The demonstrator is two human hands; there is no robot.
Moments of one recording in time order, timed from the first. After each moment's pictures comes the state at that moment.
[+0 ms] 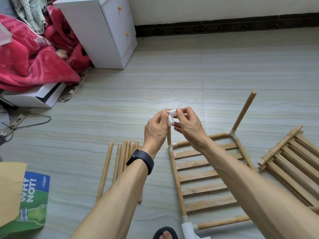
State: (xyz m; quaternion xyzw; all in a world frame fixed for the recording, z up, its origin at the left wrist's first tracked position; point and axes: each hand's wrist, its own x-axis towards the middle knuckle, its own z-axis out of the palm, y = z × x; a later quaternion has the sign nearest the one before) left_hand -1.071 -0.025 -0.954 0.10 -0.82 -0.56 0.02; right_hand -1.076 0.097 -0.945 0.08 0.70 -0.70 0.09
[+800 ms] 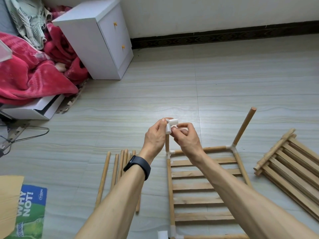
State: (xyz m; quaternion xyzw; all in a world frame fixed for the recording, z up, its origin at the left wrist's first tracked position) left_hand -1.080 -0.017 -0.954 0.05 -0.83 -0.56 -0.03; right_hand -1.060 0.109 -0.966 0.12 0.70 -0.70 0.07
